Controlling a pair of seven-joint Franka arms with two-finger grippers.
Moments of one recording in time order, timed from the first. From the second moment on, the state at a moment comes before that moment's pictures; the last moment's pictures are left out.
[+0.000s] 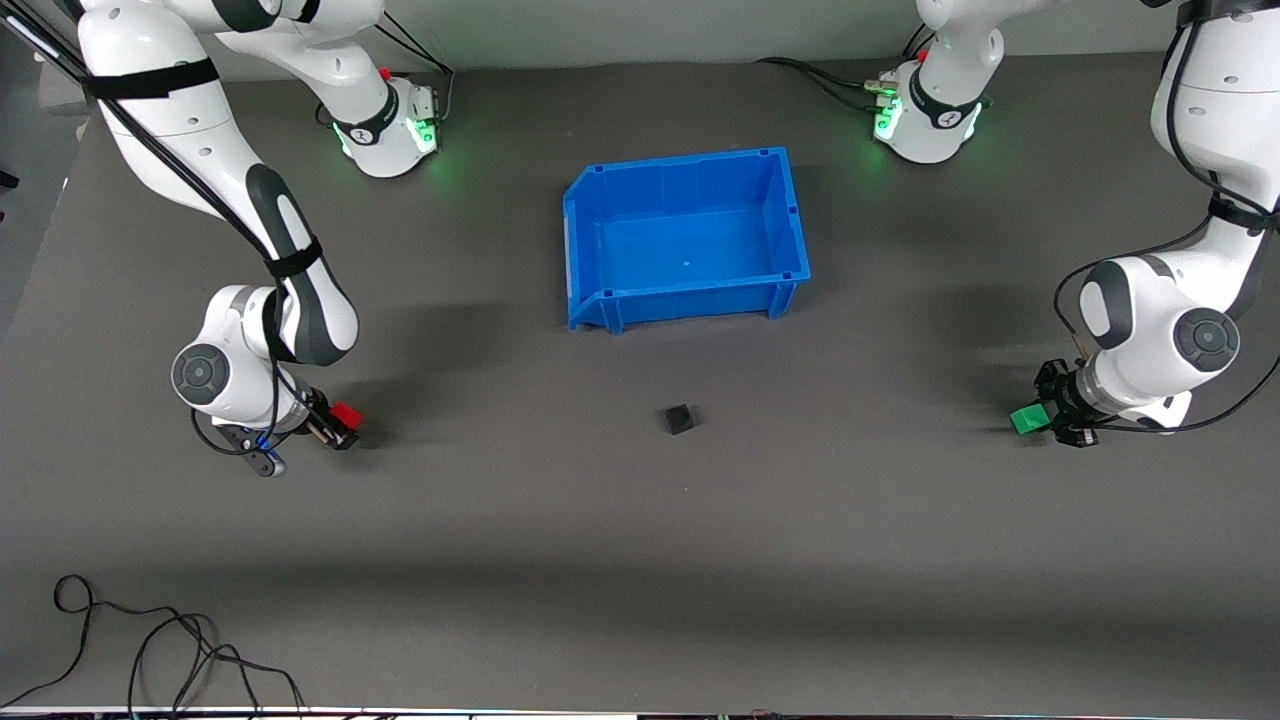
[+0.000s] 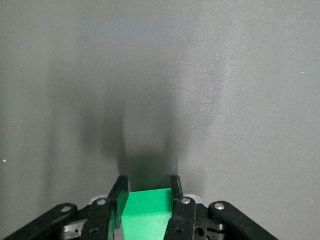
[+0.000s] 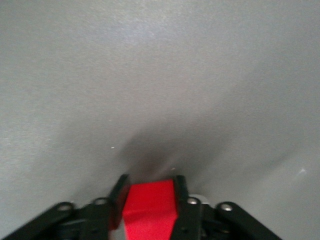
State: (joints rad) left arm 0.25 0.48 -0.07 -2.08 0.10 2.55 -1.65; right arm 0.24 0.53 -0.25 -2.05 0.13 2.49 0.67
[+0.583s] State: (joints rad) left arm 0.17 0.43 -0.12 -1.88 0.11 2.23 -1.57; right arm 0.31 0.53 -0.24 -1.74 0.18 2.03 0.92
